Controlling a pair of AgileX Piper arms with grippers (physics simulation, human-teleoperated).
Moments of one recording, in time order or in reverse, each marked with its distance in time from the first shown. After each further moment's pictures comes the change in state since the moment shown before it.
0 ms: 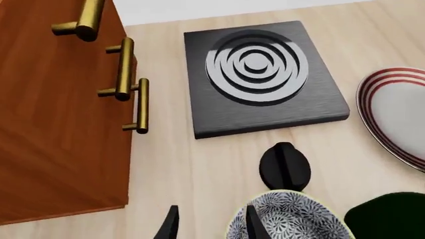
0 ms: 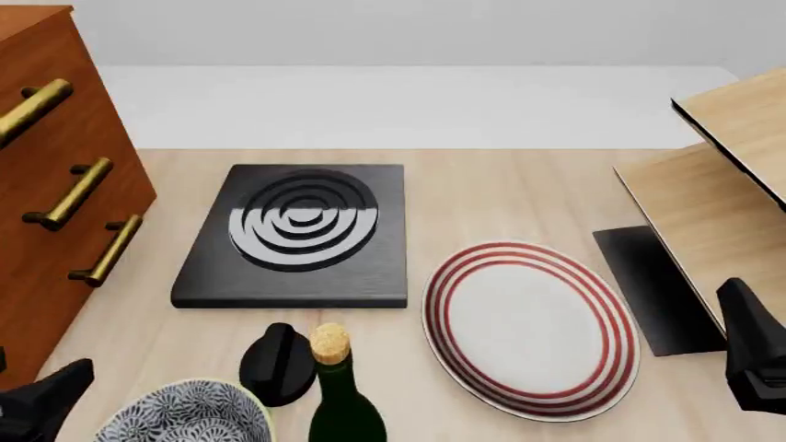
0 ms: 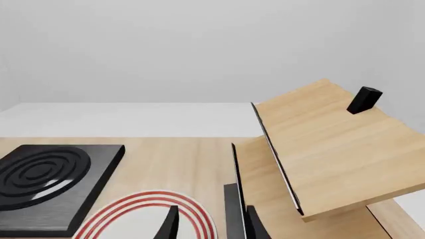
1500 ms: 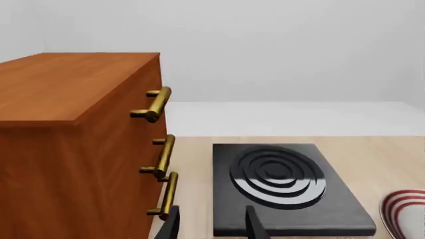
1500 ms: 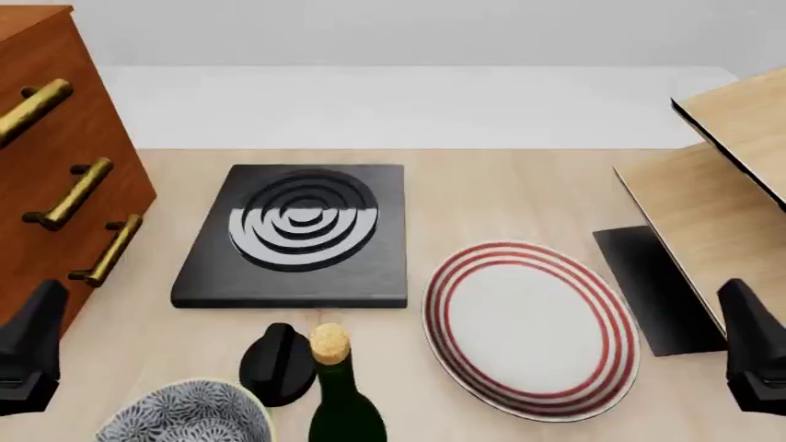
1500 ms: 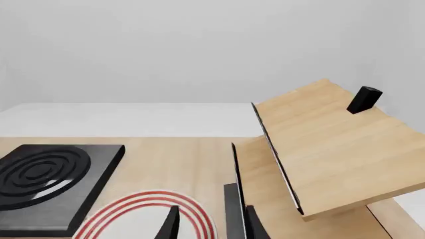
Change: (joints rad) left arm 0.117 -0.078 0.274 -0.758 -0.027; right arm 0.000 -0.005 0.003 0.001 0.000
